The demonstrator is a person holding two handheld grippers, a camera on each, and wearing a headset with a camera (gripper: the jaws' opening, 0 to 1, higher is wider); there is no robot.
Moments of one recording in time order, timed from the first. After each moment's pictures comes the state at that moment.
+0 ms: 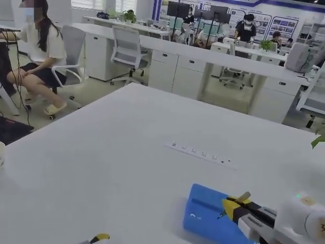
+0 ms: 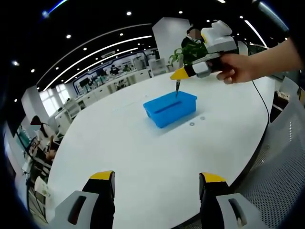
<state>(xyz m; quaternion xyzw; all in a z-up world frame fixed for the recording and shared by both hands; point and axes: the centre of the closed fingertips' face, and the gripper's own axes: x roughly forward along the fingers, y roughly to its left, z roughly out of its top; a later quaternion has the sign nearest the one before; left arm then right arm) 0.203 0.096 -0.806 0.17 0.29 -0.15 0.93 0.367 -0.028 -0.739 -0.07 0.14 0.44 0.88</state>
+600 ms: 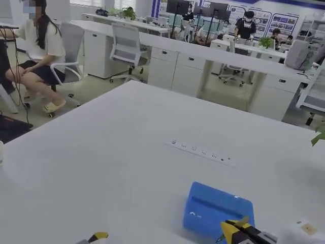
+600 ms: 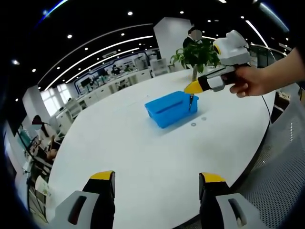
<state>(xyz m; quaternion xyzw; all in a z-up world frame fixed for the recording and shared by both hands) 0.204 0.098 -0.804 0.17 0.29 -0.15 0.93 0.342 -0.037 -0.777 -0.06 0.18 0.42 0.89</state>
